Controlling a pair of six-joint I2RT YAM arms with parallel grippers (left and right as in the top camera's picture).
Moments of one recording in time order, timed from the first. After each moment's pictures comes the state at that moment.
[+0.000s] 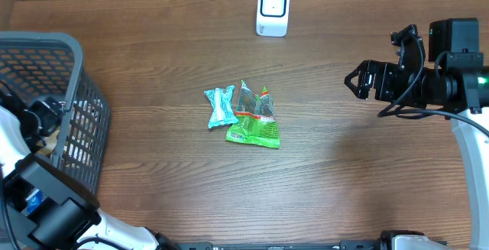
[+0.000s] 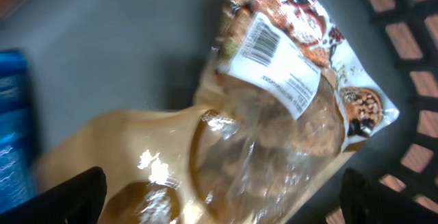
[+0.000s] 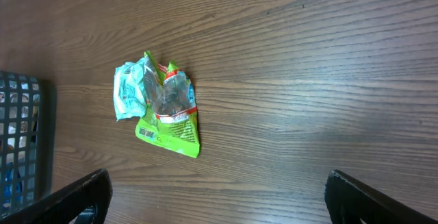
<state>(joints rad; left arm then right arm) 0.79 1.87 1.50 -0.95 0.06 -0.10 -0.01 1.40 1.48 -1.18 -0.44 0.15</state>
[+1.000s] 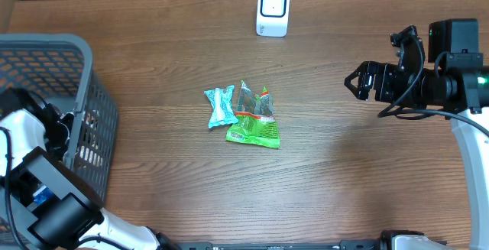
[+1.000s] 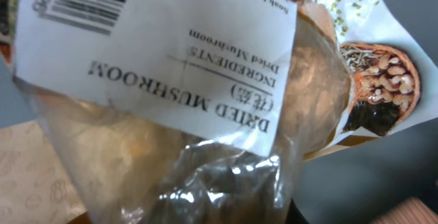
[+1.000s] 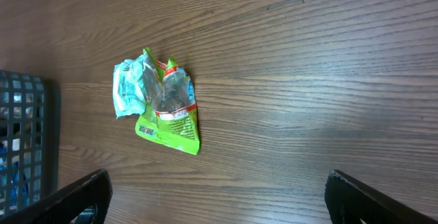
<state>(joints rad) 0.74 1.87 1.35 -0.95 0.08 -0.10 -0.01 1.40 1.48 -1.19 -0.44 0.15</state>
